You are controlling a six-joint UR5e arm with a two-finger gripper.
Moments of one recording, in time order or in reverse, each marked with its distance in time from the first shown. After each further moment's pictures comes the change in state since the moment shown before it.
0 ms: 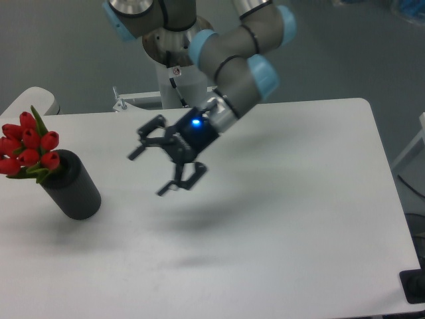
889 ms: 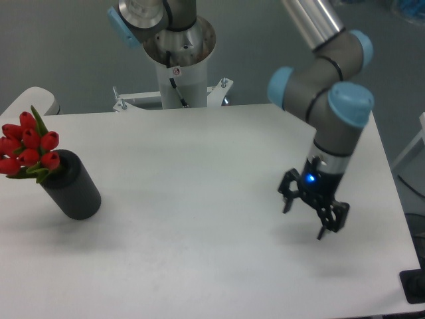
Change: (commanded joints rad) arm 0.022 -0.411 0.451 -0.070 0.870 0.377
